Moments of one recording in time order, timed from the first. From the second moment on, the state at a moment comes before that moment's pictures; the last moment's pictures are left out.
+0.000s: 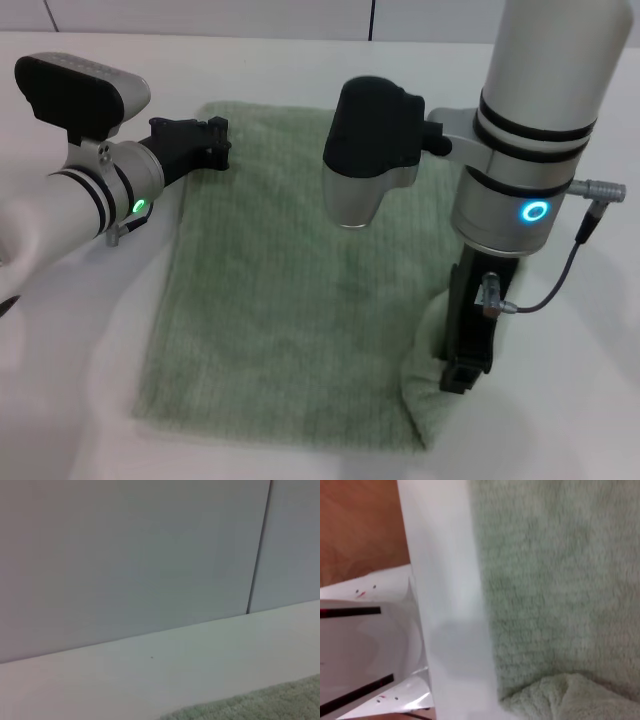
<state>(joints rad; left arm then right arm) -0.69 -2.08 1.60 0.23 0.49 0.50 -0.76 1.11 2.08 -1.76 -0.94 0.82 1.83 -0.65</state>
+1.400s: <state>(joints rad) -0.68 -2.08 1.60 0.23 0.49 0.51 -0.76 1.16 2.09 -1.82 -0.98 0.77 1.75 -0.68</state>
